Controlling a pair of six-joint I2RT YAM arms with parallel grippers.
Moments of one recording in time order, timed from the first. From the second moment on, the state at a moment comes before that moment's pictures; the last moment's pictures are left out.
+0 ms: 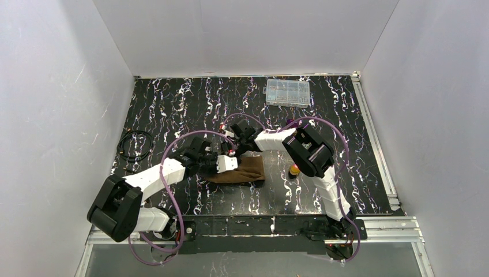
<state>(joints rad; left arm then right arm) -0.55 1.30 0.60 -0.33 0.27 0.88 0.84 2.23 1.42 -0.09 -0.83 0.71</state>
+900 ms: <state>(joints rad) -0.60 1.27 0.49 -0.18 0.16 1.14 0.63 1.68 1.13 -0.32 -0.64 0.11</state>
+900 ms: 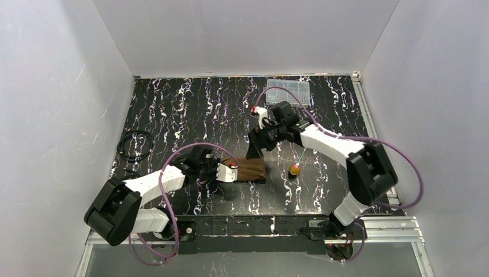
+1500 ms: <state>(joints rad) -0.61 1.26 0.48 -0.17 0.15 1.14 0.65 1.65 1.05 -0.47 -0.73 -0.29</state>
